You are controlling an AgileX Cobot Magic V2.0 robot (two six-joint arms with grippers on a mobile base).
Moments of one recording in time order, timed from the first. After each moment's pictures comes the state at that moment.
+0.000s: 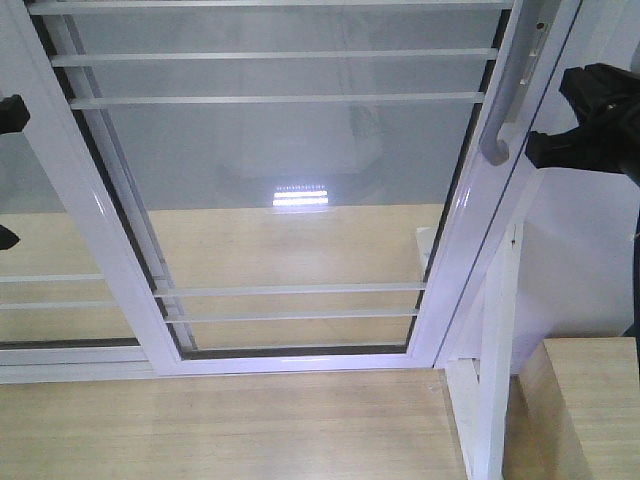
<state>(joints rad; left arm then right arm) -0.06 1.11 -0.65 -0.08 -0.34 0.06 0.18 1.08 -0.64 0.06 -0.24 -0.13</state>
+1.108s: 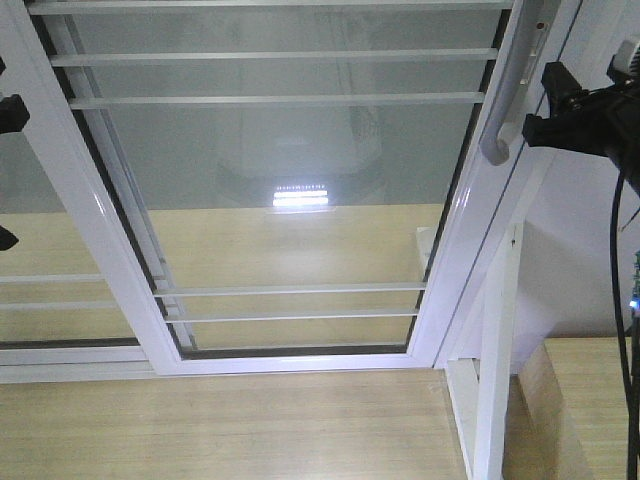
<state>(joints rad) -0.06 1.11 -0.65 -0.08 -0.34 0.06 0.11 1.30 -0.64 0.07 -0.55 -0.13</state>
